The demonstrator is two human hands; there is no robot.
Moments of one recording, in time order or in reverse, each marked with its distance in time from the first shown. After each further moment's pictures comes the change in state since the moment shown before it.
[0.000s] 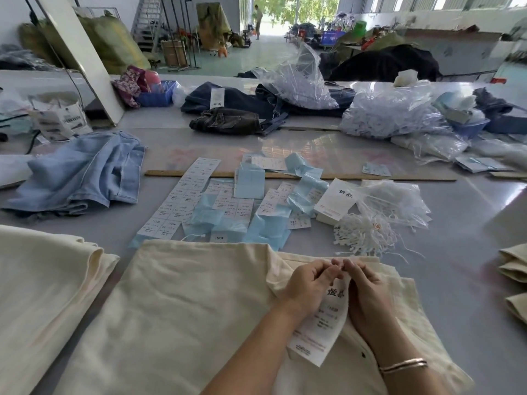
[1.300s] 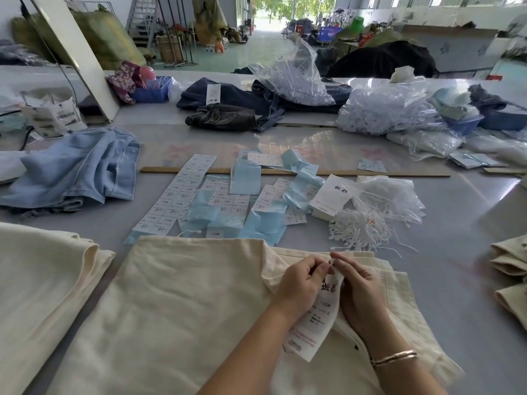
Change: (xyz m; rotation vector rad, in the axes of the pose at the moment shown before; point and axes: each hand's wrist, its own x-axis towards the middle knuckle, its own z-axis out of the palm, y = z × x) left_hand -0.004 -0.009 -0.001 0.119 0.037 0.101; right_hand -0.006 0.000 0.002 0.005 -0.011 -0.005
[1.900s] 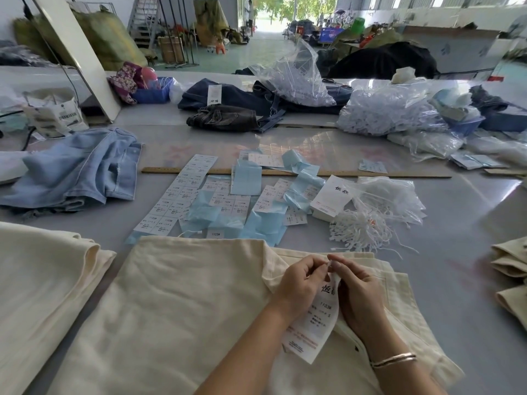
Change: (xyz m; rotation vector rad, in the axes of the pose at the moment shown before) left_hand -0.003 -0.001 -0.003 -0.125 -0.016 -0.006; right_hand -0.001 0.003 0.001 -0.075 -0.005 -0.043
